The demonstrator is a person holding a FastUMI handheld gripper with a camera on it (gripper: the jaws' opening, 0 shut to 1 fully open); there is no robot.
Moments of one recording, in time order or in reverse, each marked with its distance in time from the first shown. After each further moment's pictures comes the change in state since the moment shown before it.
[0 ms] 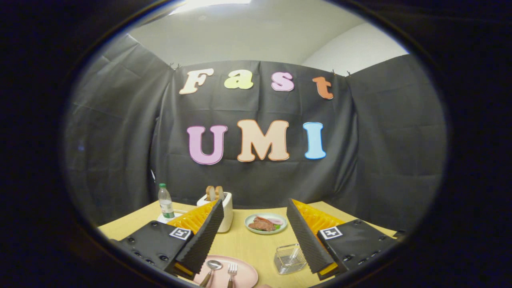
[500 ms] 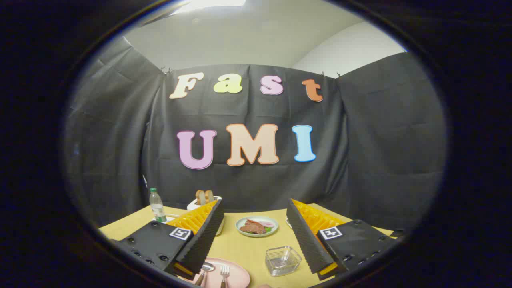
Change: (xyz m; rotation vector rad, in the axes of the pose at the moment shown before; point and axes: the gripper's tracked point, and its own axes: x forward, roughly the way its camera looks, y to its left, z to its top) arm -0.003 -0.020 0.005 0.025 -0.028 -0.044
